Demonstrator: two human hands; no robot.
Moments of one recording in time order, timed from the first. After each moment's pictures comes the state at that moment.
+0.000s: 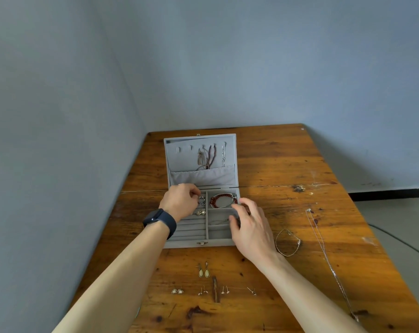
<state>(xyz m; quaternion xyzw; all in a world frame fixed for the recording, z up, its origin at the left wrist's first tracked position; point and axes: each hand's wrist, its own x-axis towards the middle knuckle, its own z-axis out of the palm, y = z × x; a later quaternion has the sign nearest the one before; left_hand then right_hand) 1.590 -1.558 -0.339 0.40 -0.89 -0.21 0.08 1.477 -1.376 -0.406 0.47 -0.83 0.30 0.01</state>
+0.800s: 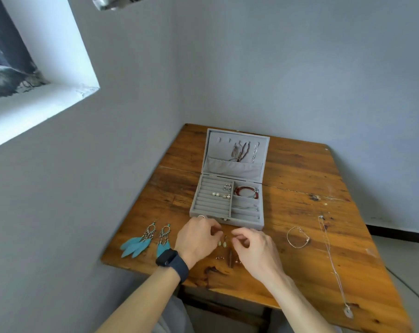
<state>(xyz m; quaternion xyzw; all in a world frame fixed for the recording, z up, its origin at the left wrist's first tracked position) 1.693 -1.431 -0.366 0.41 -0.87 -0.22 0.15 1.547 -1.319 -0.392 0.52 -0.79 0.31 -0.12</state>
